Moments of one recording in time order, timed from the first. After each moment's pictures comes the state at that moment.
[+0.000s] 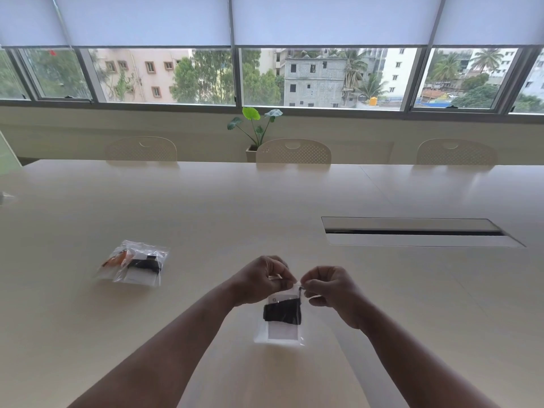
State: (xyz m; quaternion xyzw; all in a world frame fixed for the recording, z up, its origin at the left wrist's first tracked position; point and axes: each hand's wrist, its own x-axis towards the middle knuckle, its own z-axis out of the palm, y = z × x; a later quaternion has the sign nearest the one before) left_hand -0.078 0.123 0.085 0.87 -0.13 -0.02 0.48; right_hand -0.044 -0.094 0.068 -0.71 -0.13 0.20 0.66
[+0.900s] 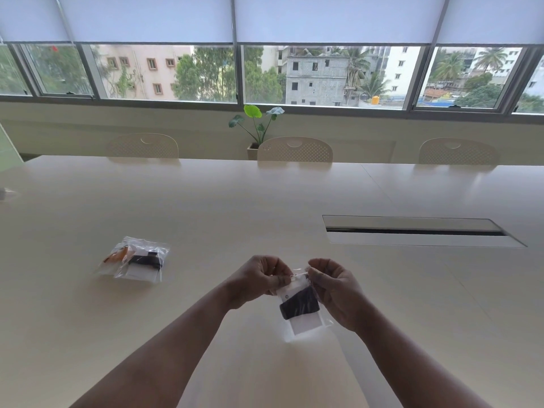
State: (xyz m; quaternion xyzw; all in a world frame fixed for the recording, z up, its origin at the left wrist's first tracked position) left_hand -0.083 0.126 0.076 0.77 -0.05 -0.08 0.63; right_hand -0.052 -0.091 0.066 -0.50 -0.07 0.22 0.83
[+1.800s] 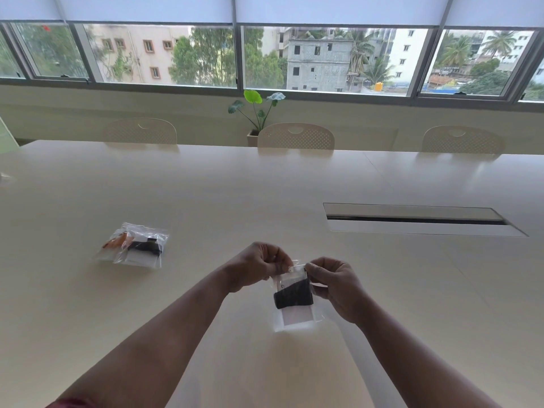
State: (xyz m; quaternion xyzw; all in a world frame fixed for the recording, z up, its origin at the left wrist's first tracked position) left_hand -0.077 0.130 0.073 0.79 -0.06 -0.09 0.60; right_hand -0.050 -0.094 0.045 -0.61 -0.08 0.22 0.76
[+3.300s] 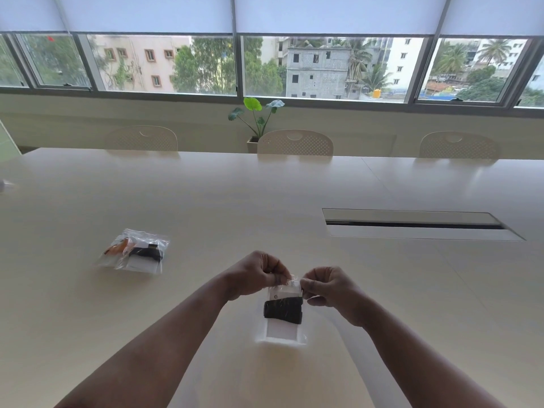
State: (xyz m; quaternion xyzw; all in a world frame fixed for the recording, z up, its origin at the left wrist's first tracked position) left_hand -0.085 0.131 0.077 0.83 -0.06 -0.10 0.55; right_hand -0.051 -0.100 0.054 -0.71 -0.15 0.26 0.63
